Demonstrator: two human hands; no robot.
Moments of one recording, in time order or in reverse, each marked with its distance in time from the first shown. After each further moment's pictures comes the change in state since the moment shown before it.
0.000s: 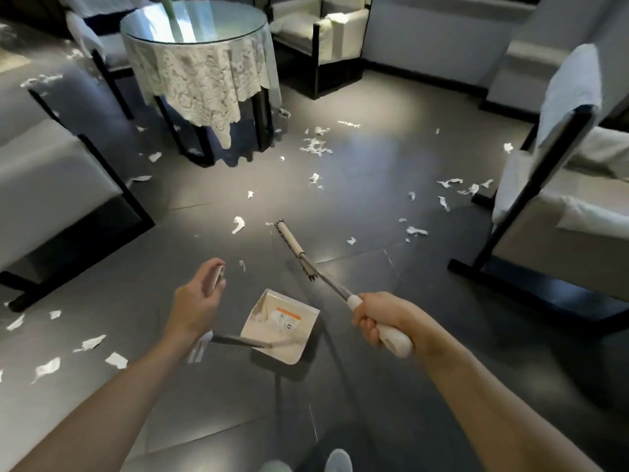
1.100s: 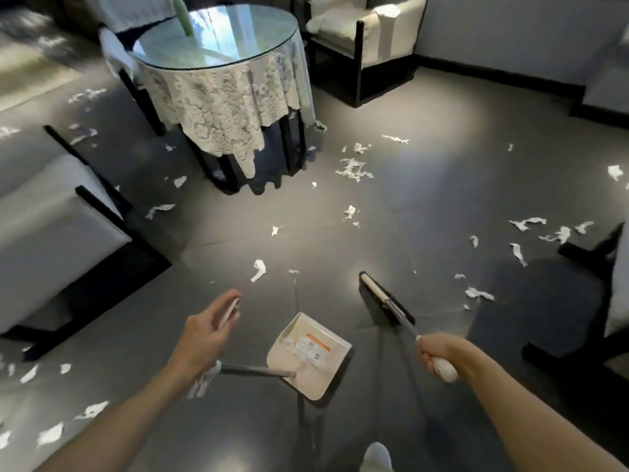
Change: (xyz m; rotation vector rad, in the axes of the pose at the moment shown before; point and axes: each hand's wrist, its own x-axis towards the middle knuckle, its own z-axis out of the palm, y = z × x) left_hand 0.320 0.023 0.100 -0.035 -0.117 -0.058; right_hand 0.314 -0.230 -0.182 -0.427 0.158 0.195
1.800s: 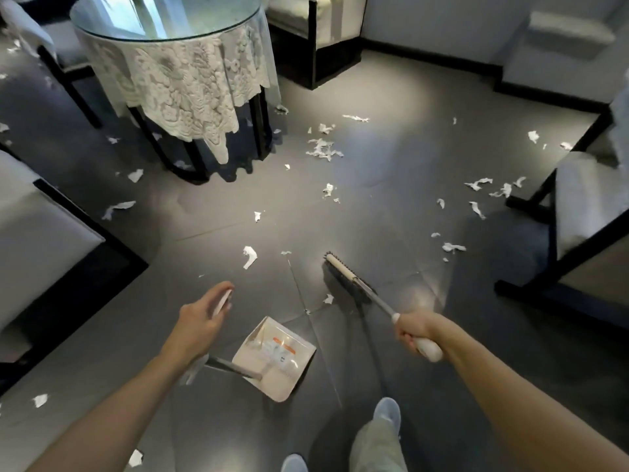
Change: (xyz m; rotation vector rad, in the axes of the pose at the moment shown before) left_hand 0.011 -0.131 -0.119 0.097 -0.216 0.039; right_hand -0.079 -0.042 0.191 0.092 0.064 0.023
